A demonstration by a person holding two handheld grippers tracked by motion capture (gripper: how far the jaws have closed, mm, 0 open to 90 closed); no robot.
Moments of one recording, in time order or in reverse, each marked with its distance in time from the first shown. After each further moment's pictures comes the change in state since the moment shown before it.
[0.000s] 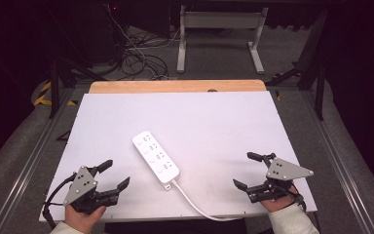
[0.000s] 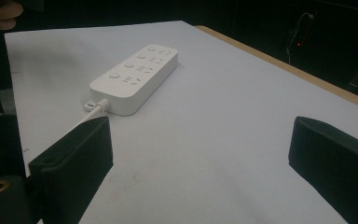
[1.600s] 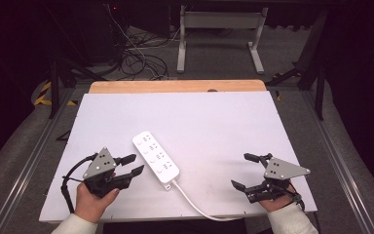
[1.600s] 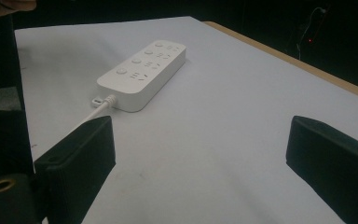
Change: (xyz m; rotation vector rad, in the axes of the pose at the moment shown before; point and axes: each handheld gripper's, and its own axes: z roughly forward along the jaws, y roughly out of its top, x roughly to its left) left arm -0.002 0.049 0.040 0.135 -0.163 0.029; right arm 0.000 -0.001 0.005 0.010 0.038 0.002
